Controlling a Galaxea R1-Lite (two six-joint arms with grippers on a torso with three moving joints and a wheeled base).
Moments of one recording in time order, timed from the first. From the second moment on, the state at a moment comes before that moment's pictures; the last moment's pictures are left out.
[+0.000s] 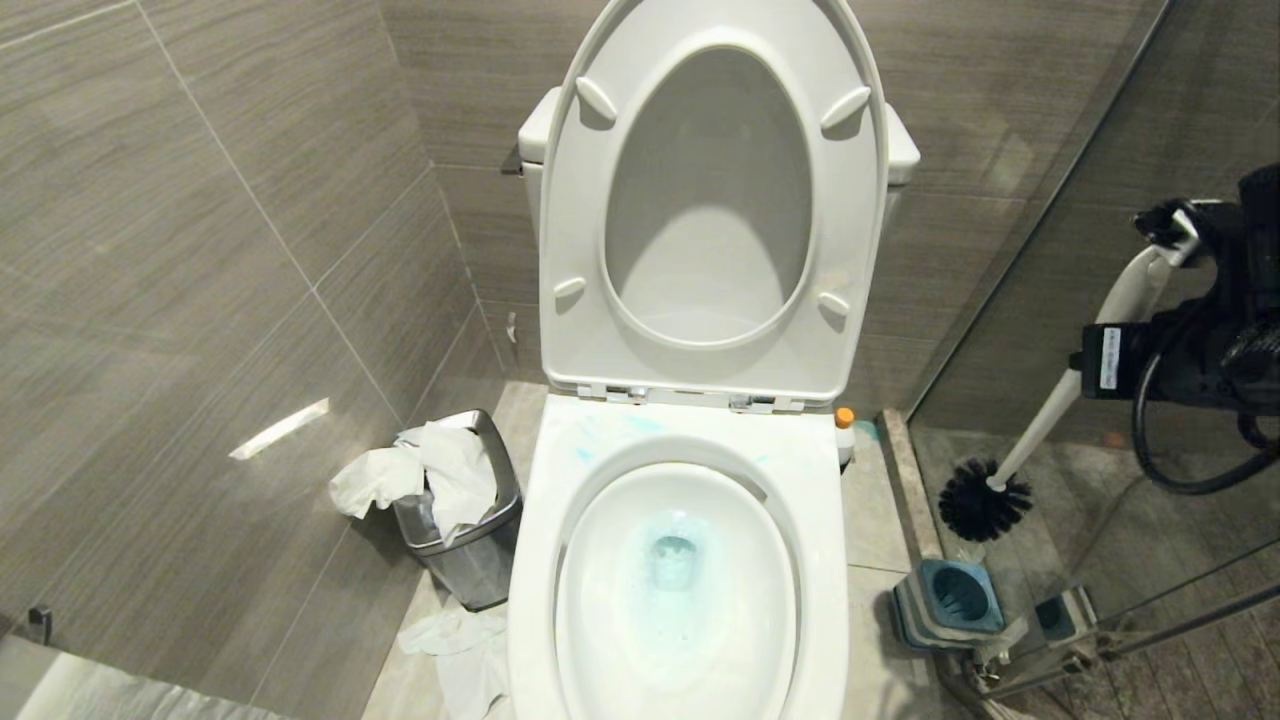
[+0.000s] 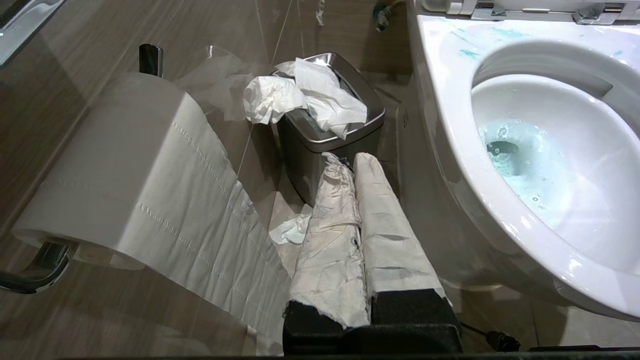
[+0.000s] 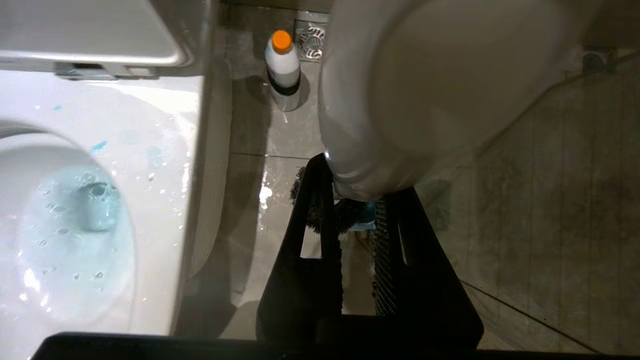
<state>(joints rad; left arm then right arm) -0.01 0.00 0.00 0.00 0.00 0.00 0.11 1.52 -1.14 0.12 -0.27 0.10</state>
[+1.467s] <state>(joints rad) -0.01 0.00 0.00 0.00 0.00 0.00 0.13 1.50 -1.01 -0.10 -0.12 0.11</state>
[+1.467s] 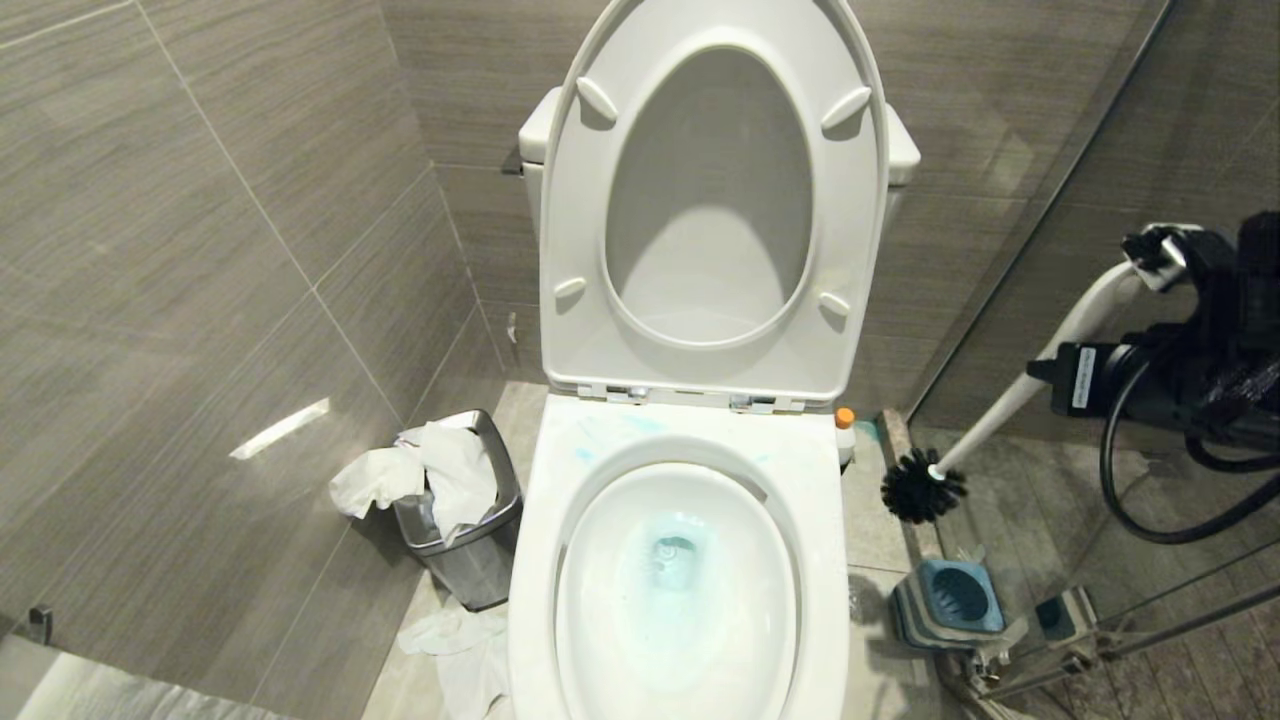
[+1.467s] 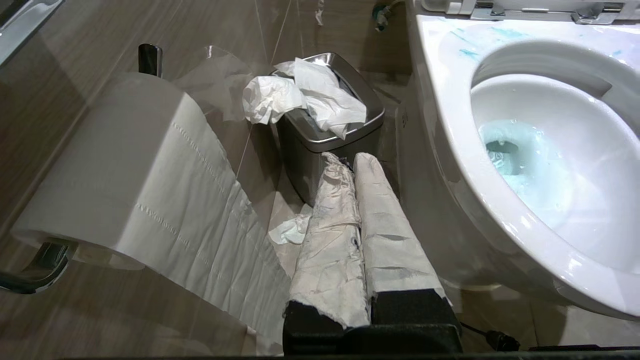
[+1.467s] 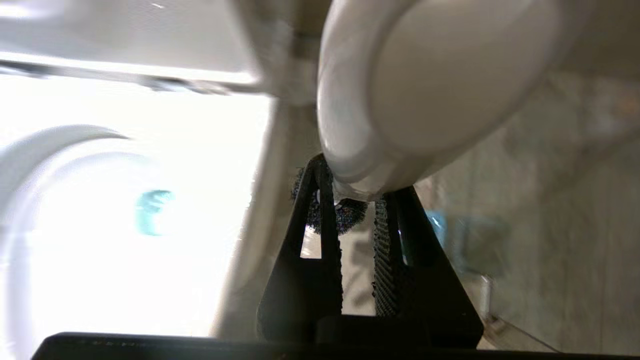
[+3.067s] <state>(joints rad) -0.01 0.00 0.00 0.00 0.00 0.00 0.62 2.12 -1.62 0.13 -0.26 0.22</state>
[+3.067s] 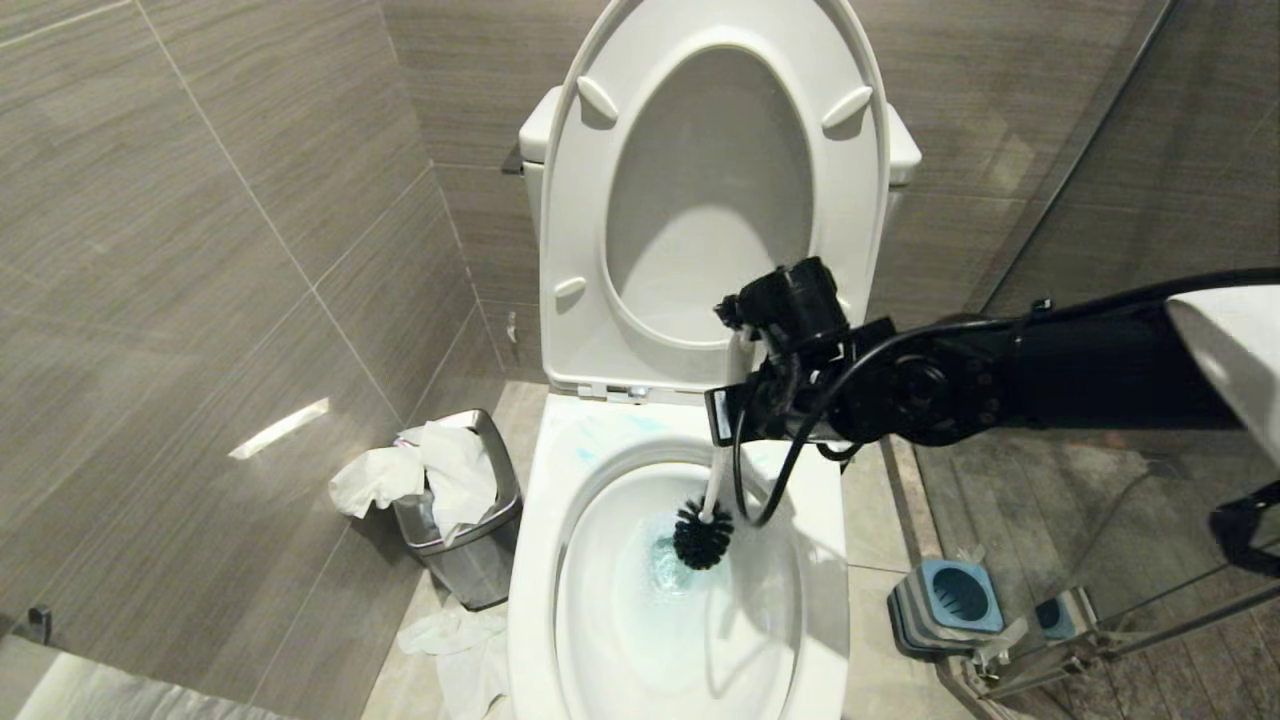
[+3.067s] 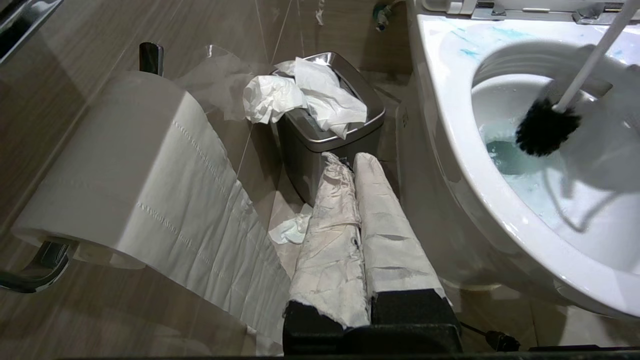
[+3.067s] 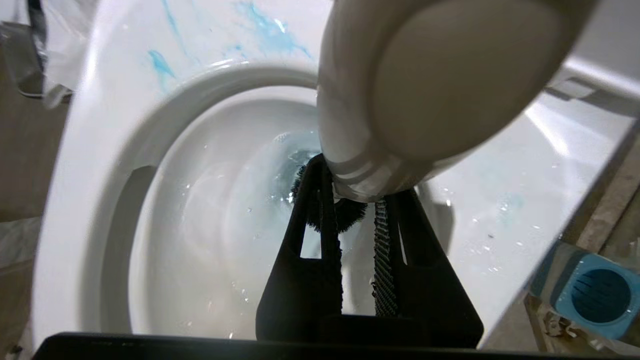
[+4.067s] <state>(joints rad) -0.01 0.00 0.00 0.00 0.00 0.00 0.74 2.36 -1.84 0.10 -0.31 0.21</state>
